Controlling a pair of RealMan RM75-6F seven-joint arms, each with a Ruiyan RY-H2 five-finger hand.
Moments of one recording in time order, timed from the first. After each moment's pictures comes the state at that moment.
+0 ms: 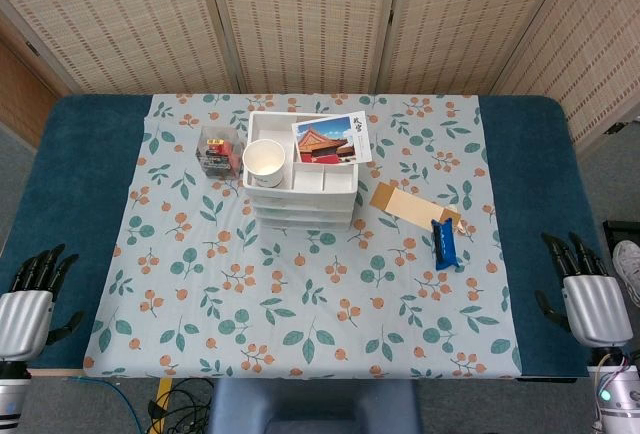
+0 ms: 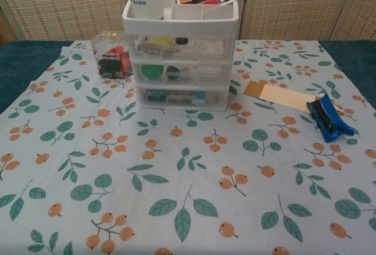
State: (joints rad) left arm -0.11 -1.16 -0.05 -1.59 1.48 1.47 0.12; right arm 0.08 -1.14 0.07 -1.63 -1.49 1.47 -0.13
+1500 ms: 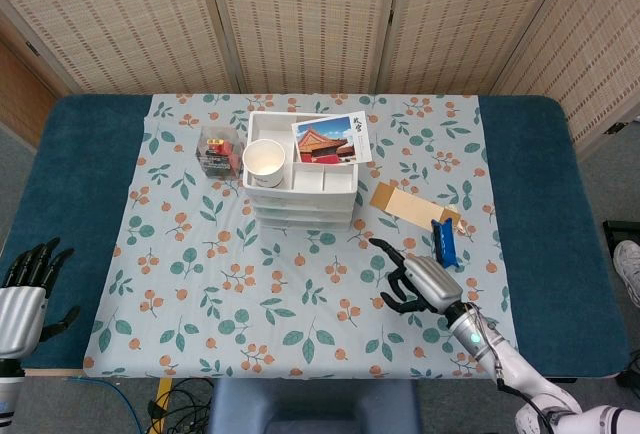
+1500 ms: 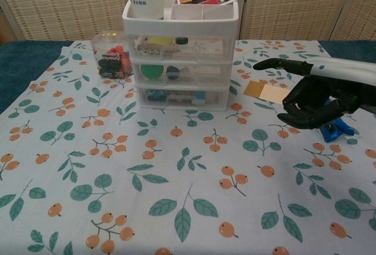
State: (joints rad) left arm -0.11 -1.14 -0.06 -1.57 1.51 1.50 0.06; right arm 0.51 -1.31 0.15 -1.77 -1.41 0.87 0.31
